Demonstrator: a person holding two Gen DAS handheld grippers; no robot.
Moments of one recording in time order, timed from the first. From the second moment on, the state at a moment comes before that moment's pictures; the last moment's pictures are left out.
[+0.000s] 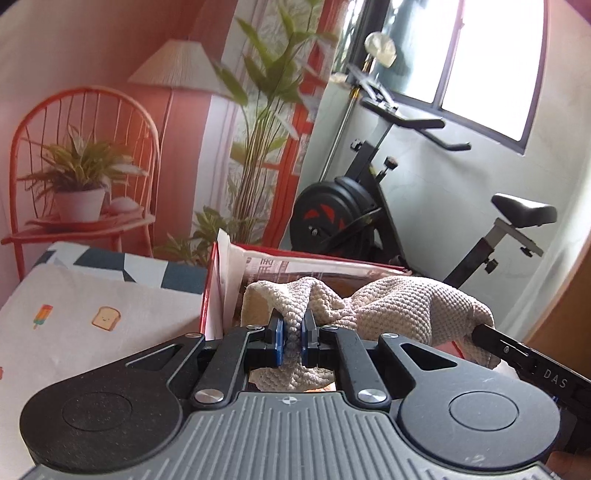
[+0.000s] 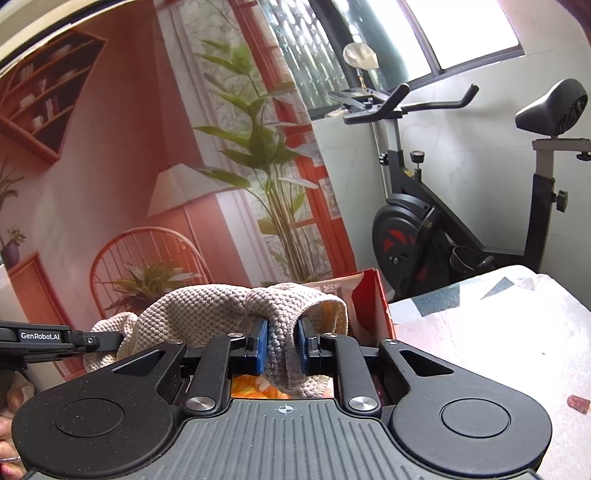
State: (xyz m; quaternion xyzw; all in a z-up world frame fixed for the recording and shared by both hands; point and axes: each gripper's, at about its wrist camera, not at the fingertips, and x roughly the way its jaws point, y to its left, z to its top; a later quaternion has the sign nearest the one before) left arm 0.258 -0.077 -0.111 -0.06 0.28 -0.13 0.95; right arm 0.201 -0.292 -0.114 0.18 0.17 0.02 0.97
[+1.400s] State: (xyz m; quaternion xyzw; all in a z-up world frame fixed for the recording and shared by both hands) left arm 0.307 -0.088 -0.126 0.01 0.30 -0.17 0.94; right arm 0.285 -0.255 -0.131 0.08 0.26 0.01 0.96
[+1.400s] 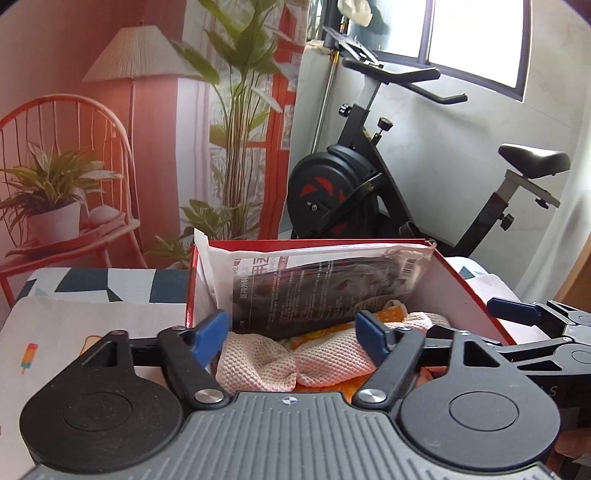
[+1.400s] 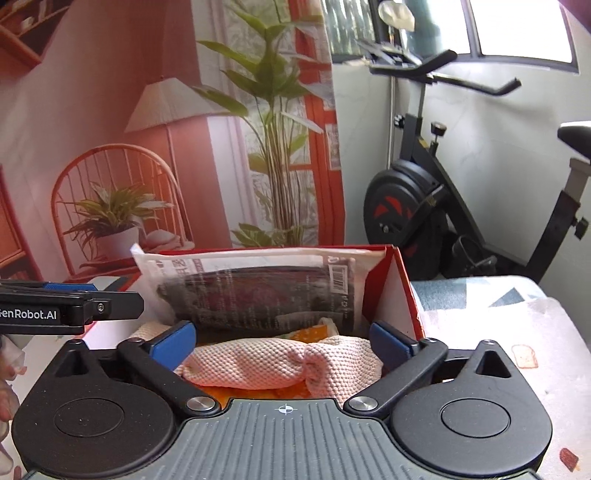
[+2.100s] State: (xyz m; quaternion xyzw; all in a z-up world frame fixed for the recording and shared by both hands) left arm 0.198 -0.043 -0.194 0.01 0.34 -0.19 0.92; right arm 0.159 -0.228 -0.191 0.11 0.27 -0.02 0.96
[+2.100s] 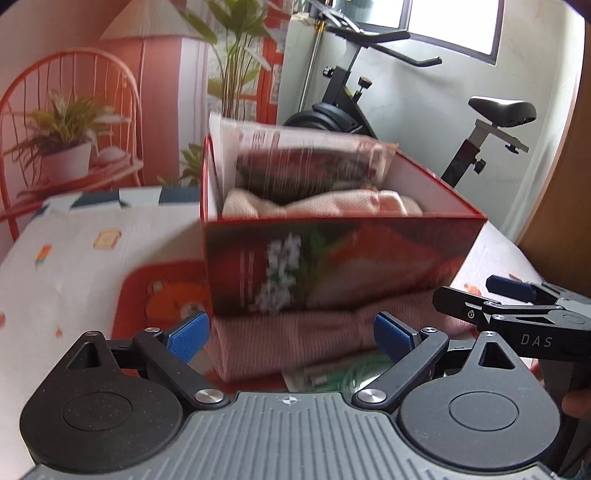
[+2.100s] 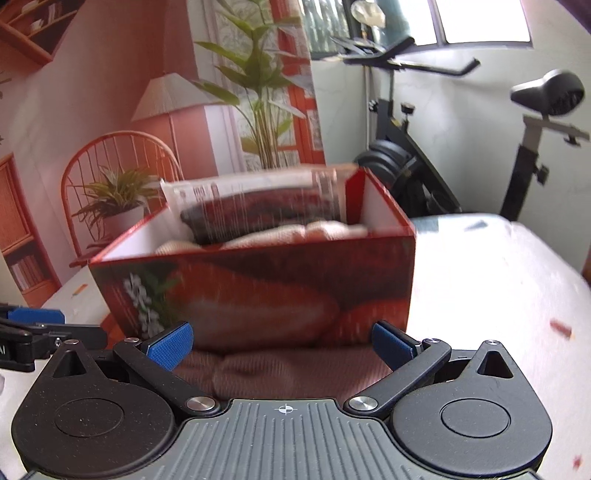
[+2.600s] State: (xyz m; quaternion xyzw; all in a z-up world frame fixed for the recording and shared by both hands) left arm 0.164 -0.042 -0.249 0.01 0.37 -0.18 0.91; right arm 0.125 -0.210 -0.254 0.08 0.31 0.01 0.95
